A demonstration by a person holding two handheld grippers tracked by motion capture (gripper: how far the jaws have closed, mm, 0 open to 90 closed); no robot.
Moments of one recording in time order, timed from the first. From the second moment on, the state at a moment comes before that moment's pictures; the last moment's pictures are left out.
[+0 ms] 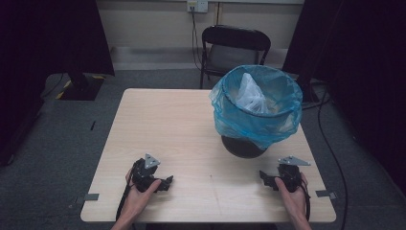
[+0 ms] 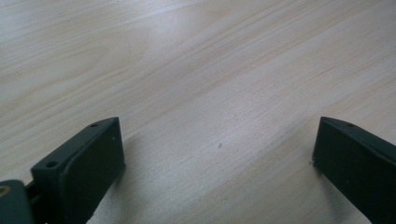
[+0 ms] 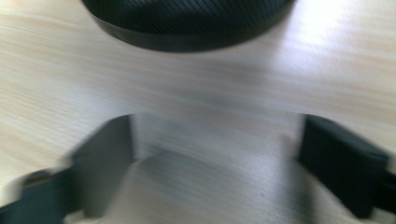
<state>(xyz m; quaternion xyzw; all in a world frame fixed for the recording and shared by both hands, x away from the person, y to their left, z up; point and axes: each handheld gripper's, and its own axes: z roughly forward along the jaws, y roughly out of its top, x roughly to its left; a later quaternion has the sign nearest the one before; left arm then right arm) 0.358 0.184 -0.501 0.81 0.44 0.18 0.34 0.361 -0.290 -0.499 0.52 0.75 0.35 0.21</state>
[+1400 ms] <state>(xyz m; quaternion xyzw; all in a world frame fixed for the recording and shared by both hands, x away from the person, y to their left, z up) 0.458 0.090 -0.431 0.79 0.38 0.17 0.45 0.401 -0.321 -0.450 0.51 0.72 0.43 0.20</state>
